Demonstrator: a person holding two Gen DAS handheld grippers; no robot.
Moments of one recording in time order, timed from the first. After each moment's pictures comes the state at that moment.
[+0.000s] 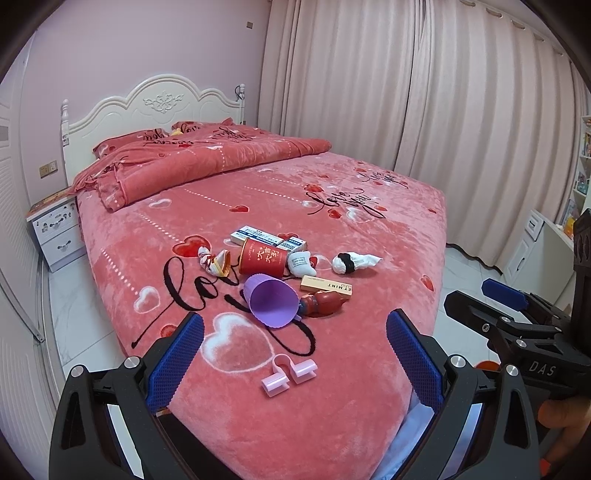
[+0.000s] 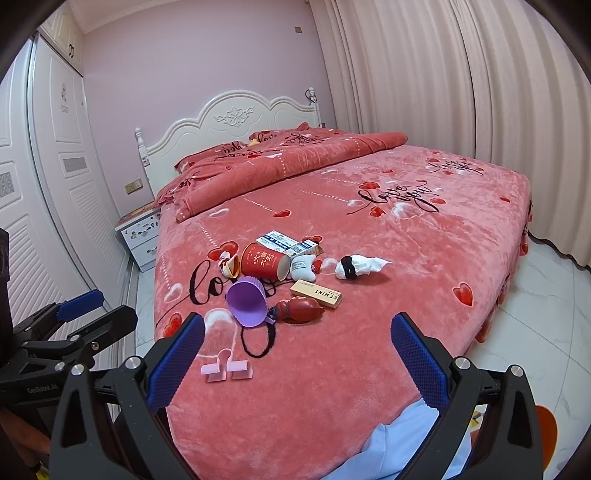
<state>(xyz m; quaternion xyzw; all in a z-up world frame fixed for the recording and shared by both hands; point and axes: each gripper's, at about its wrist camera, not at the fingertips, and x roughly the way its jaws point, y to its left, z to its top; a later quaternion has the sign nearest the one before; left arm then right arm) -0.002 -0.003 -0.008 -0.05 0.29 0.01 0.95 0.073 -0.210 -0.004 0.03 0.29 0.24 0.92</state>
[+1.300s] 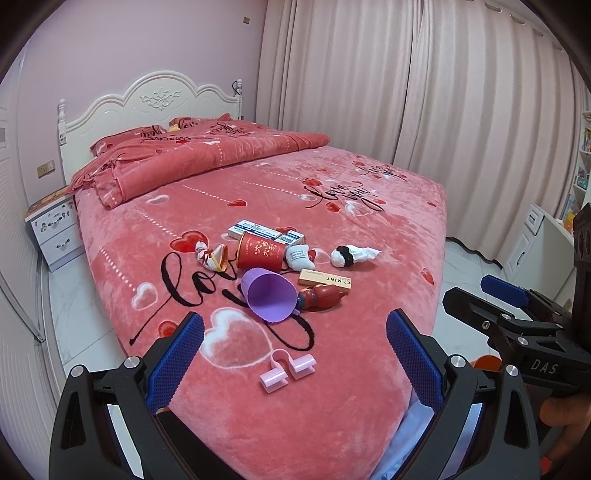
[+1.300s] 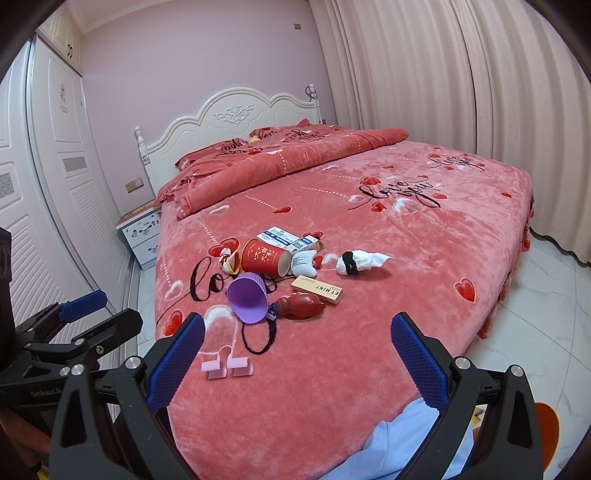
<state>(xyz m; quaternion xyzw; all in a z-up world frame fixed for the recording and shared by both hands) -0.003 -0.005 -0.013 -0.05 0.30 0.01 0.95 0.072 -0.210 -0.009 0.03 0.30 0.24 0.92</state>
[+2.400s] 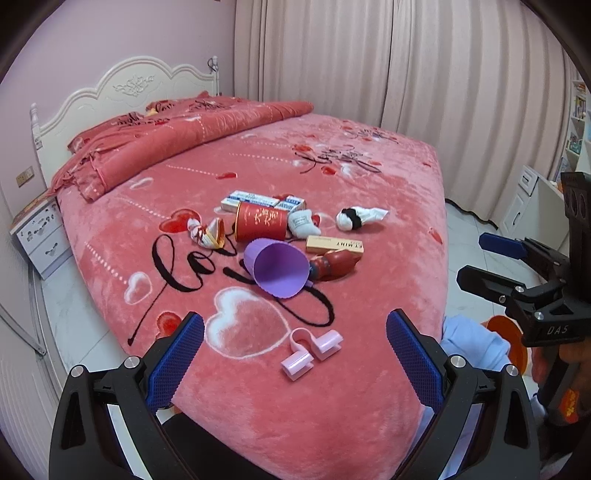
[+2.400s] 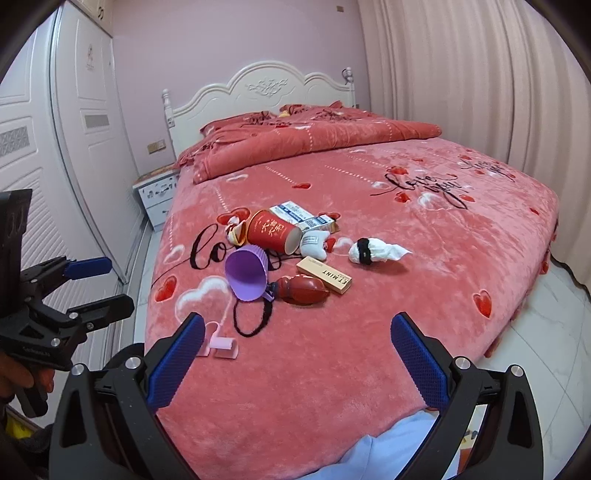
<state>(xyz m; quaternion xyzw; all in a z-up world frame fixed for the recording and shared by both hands) 0.027 0.015 -0.037 -0.01 0.37 -0.03 0.93 0.106 -0.198 -0.038 -0.03 0.33 0.30 0.89</state>
